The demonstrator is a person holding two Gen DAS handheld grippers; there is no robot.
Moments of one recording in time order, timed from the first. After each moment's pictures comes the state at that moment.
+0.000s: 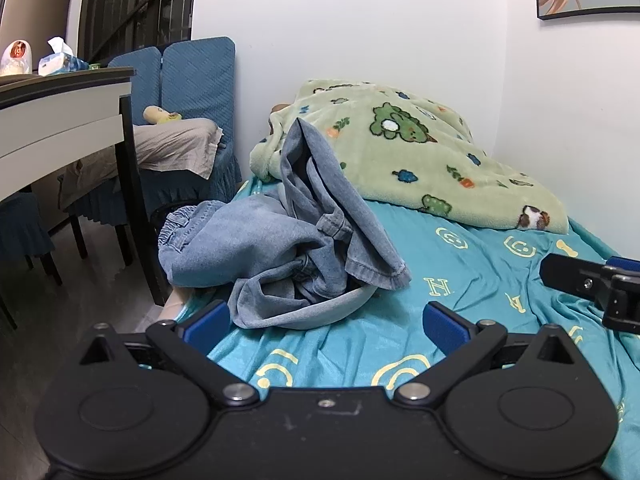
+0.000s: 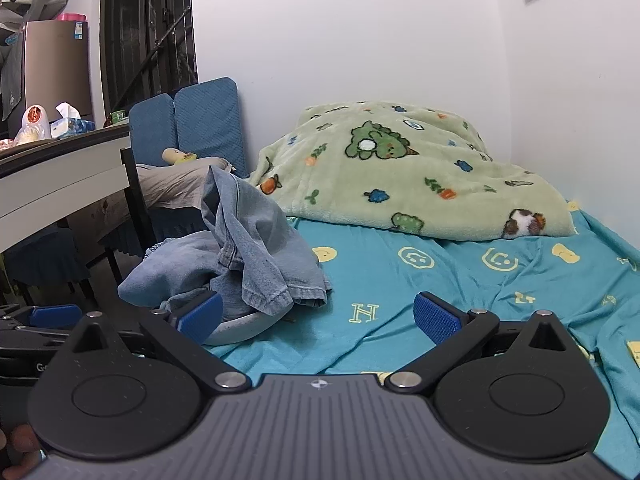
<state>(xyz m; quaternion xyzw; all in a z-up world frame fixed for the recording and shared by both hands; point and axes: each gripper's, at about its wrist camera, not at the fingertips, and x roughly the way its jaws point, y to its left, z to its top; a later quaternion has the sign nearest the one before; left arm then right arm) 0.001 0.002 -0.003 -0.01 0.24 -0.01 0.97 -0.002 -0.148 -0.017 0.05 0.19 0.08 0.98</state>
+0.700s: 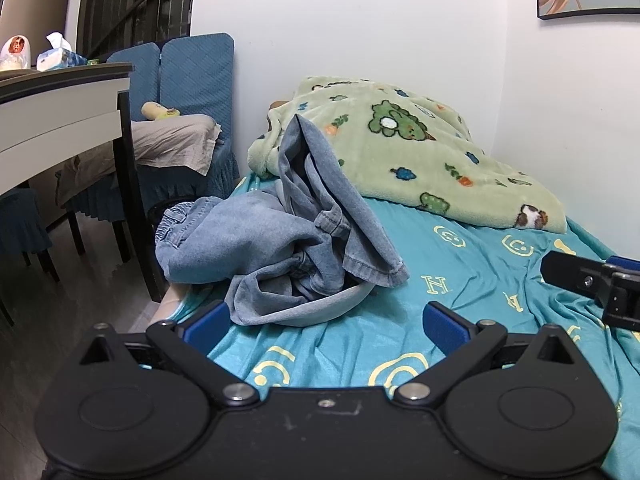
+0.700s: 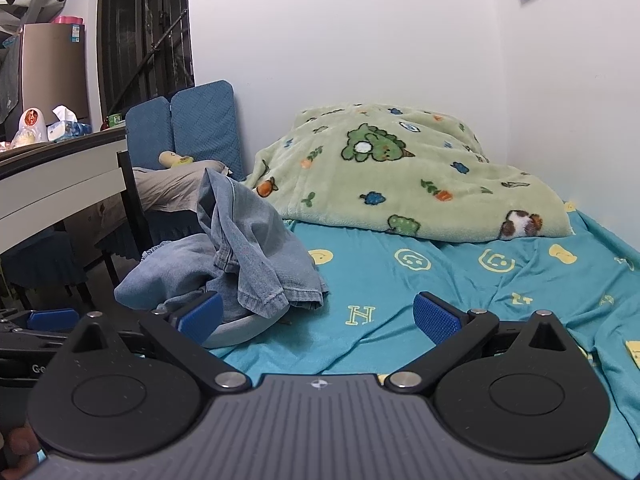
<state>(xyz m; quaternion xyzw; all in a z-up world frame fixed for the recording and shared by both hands) 0.001 0.001 -0.004 -0.02 0.25 -0.02 0.97 -0.001 -0.152 -0.014 0.05 0.18 0.08 0.98</state>
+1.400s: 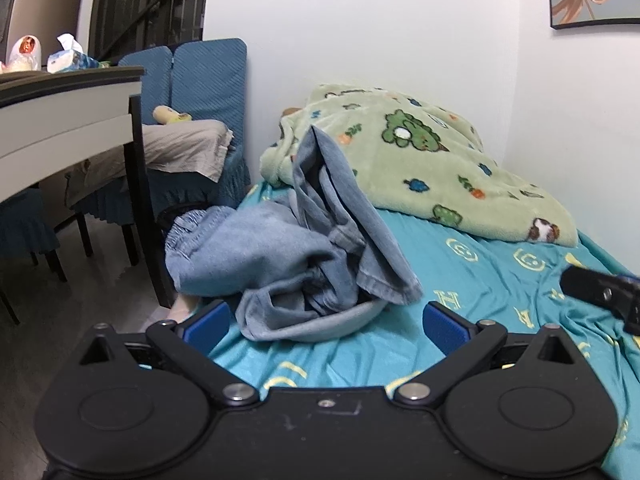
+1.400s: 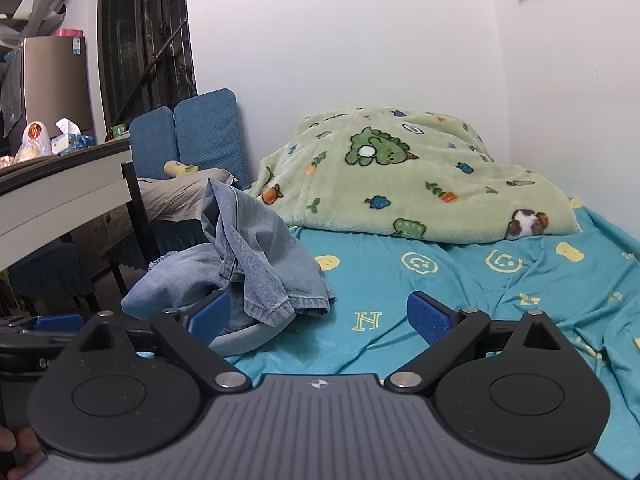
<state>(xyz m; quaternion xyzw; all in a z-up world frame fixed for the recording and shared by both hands) 0.016 0.008 0.008 -0.02 0.24 0.01 0.97 0.006 -0.159 -0.013 0.07 0.18 0.09 0.98</state>
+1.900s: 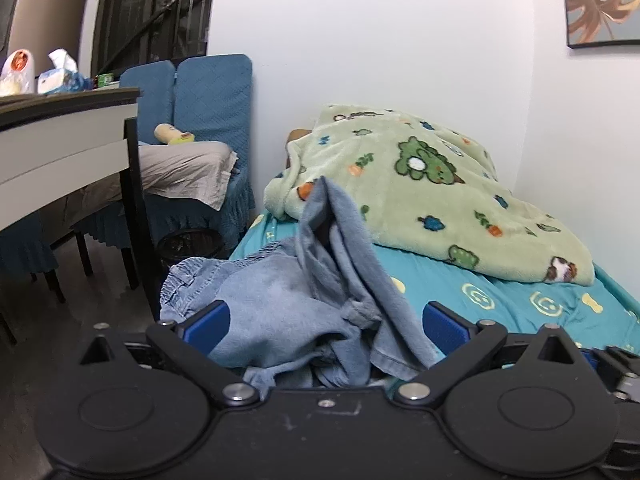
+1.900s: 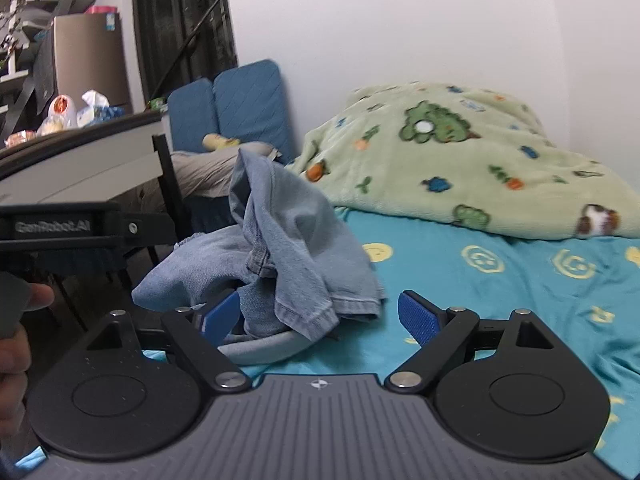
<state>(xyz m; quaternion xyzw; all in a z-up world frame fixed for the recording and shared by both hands) 0.079 0.026 0.029 -0.03 0.21 0.01 0.98 0.089 -0.120 -0.039 0.05 0.21 0.18 0.96</state>
